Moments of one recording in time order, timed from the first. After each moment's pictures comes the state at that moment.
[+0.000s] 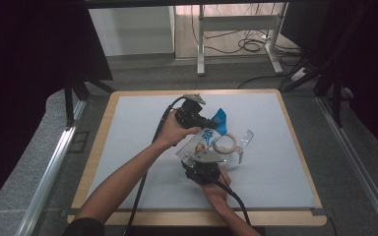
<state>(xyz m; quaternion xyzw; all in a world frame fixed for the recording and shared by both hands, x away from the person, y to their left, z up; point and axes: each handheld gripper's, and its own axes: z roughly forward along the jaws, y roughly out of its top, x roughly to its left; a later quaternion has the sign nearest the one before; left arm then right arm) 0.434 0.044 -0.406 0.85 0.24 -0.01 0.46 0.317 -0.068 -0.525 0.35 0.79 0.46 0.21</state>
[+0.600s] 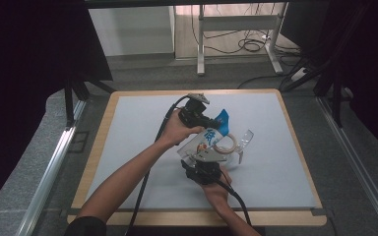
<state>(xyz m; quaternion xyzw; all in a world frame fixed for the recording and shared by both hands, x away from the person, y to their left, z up) 0.438 0.034 -0.404 0.86 0.24 -0.01 0.45 0.314 -0.072 -0.517 0.34 0.78 0.48 0.19</state>
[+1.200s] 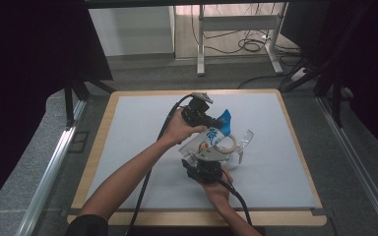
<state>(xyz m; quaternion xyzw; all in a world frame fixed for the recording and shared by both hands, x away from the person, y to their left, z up) 0.440 0.027 -0.402 0.86 0.23 -0.02 0.45 0.314 -0.075 -0.513 0.35 0.78 0.49 0.19</state>
